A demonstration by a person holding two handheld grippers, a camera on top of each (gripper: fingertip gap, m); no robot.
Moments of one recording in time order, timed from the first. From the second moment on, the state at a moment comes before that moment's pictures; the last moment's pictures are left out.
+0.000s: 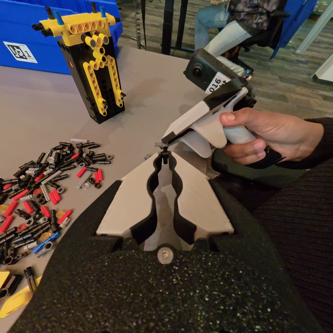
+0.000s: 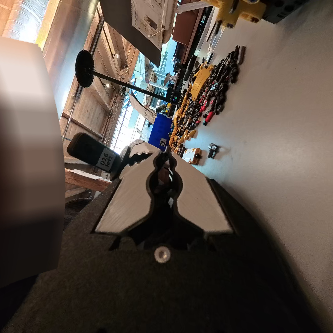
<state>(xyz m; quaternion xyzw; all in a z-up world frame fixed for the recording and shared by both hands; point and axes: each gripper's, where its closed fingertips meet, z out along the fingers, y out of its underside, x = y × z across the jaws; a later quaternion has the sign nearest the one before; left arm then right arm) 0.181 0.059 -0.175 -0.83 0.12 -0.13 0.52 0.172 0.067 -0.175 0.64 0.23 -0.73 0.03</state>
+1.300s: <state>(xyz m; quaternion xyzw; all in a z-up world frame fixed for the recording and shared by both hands) 0.199 0.053 -0.164 -0.81 0.14 -0.17 0.54 0.189 0.048 -0.156 0.60 0.41 -0.69 -0.03</state>
